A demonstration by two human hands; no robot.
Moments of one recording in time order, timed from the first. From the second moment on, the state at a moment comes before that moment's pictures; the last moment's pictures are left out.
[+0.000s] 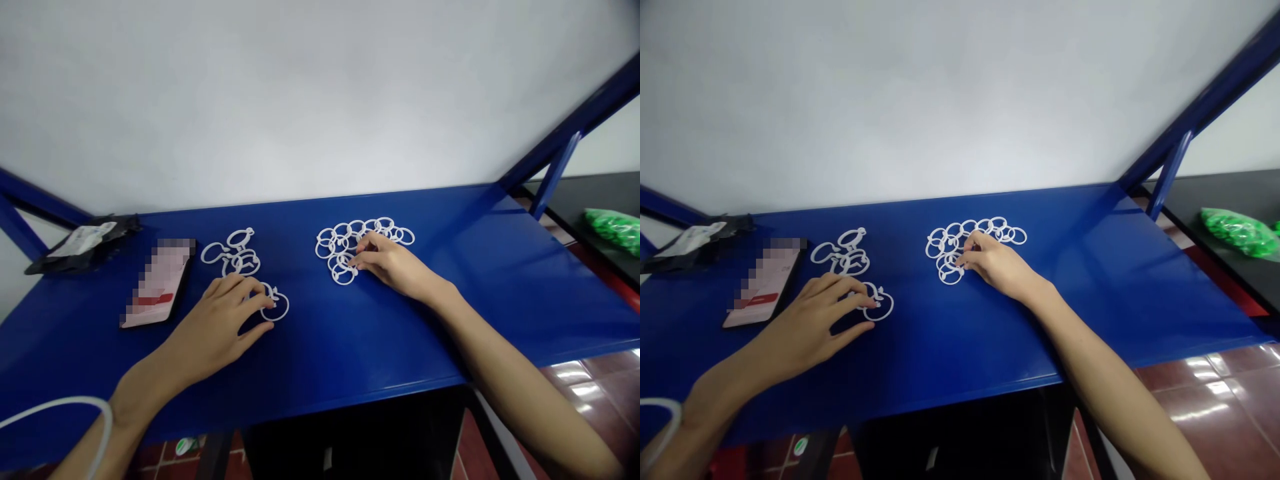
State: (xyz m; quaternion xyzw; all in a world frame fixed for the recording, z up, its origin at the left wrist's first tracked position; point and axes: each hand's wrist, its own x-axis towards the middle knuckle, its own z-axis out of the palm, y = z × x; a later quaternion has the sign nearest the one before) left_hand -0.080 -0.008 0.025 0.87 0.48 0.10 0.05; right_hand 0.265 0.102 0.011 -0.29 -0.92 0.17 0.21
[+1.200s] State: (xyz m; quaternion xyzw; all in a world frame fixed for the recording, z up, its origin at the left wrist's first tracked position) left_hand -0.070 0.000 0.014 0.83 0.55 0.11 0.01; right_hand 0.217 0.057 0.012 -0.25 -0.92 0.13 0.26
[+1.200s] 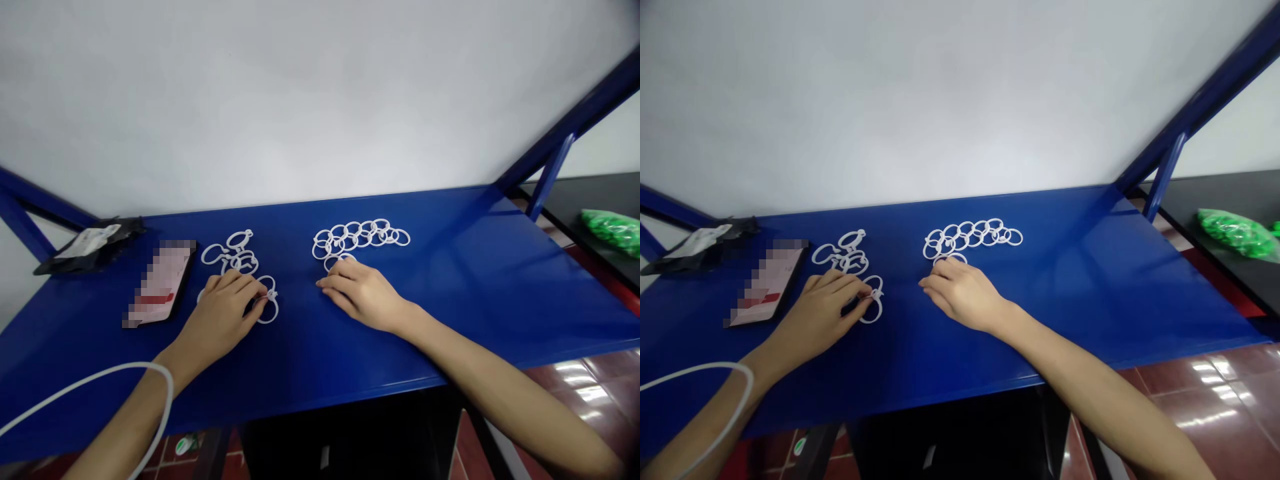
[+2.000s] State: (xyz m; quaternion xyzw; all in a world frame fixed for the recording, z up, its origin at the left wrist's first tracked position) left_hand 0.021 0.026 0.034 0.67 0.55 0.44 0.23; right_hand 0.211 0.050 0.018 -0.37 -0.69 0.44 0.44
